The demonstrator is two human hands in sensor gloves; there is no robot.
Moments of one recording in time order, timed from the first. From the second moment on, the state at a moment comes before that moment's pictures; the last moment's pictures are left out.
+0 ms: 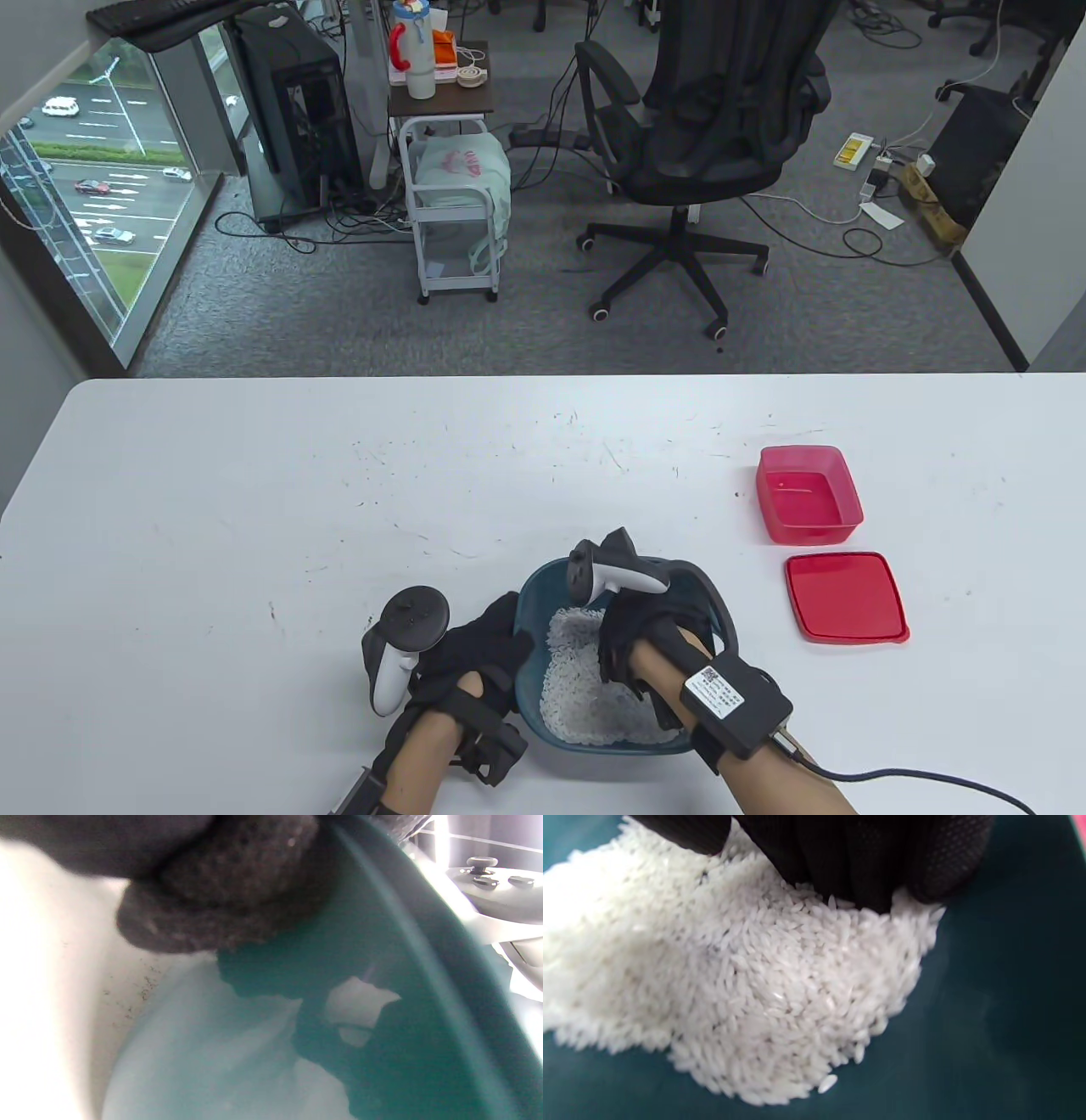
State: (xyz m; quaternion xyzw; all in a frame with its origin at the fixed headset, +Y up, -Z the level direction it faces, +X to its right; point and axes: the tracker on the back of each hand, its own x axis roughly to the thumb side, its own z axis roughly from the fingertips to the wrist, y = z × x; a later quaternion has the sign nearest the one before) left_hand -0.143 -0.788 -0.331 -0.17 -0.05 0.54 0.82; right_hand 0.064 -0.745 -0.368 -0.07 -0.40 -0.91 0.10
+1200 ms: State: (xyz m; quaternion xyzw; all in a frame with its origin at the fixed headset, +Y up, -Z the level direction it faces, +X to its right) left_hand -0.143 -0.788 -0.332 -0.16 -0.05 0.54 0.82; right_hand 0.063 -0.743 -0.364 -0.06 -0.39 -0.91 0.12
